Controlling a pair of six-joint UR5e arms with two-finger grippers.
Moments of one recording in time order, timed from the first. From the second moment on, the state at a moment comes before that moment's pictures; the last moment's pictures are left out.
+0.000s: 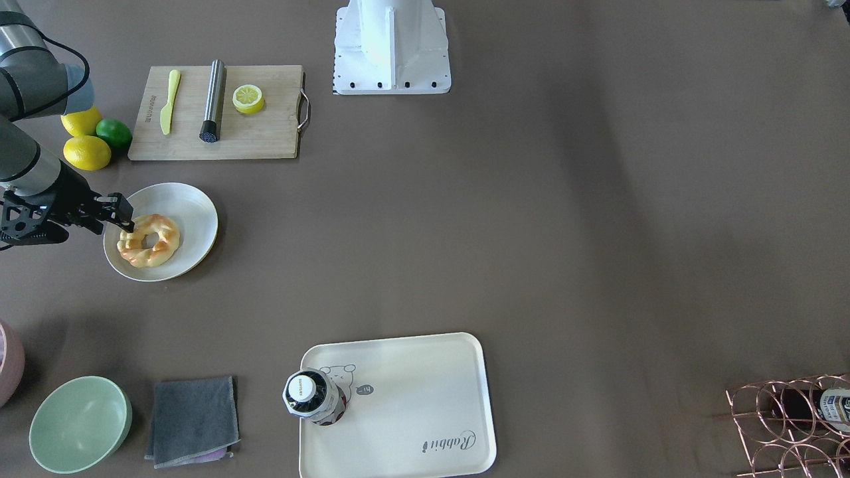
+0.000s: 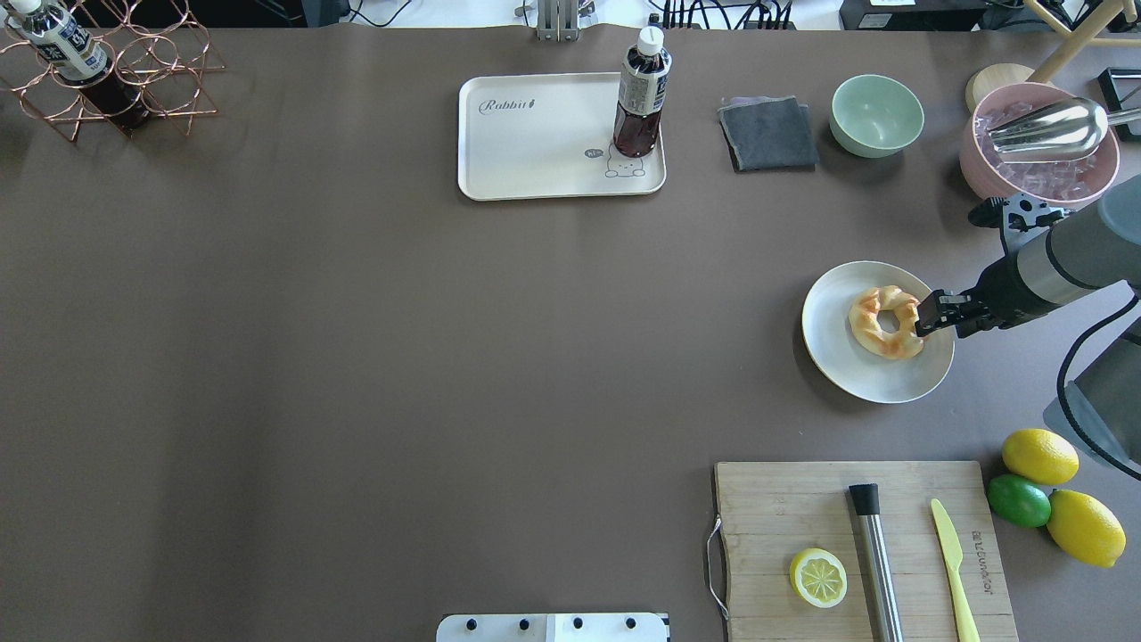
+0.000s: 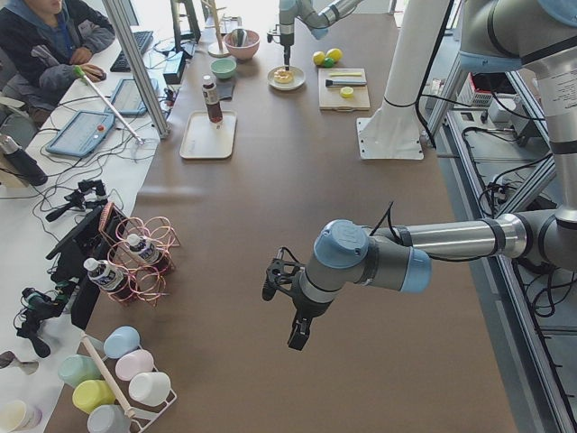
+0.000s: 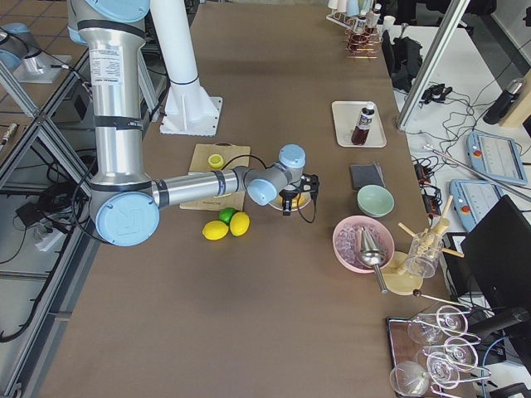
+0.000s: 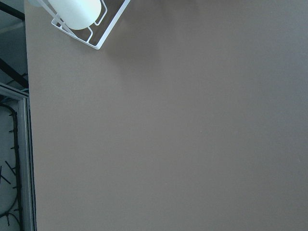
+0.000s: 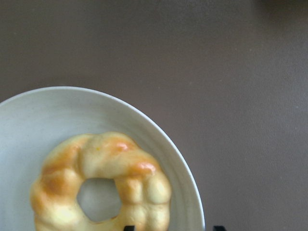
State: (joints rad) left arm -1.72 -1.20 -1.87 -1.84 -2.24 0.18; right arm 0.91 -1.55 1.66 -1.06 2.20 0.89
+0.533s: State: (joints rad) left arm -1.72 -1.20 -1.87 -1.84 -2.24 0.18; right arm 0.93 -1.59 1.67 -1.05 2.22 0.86
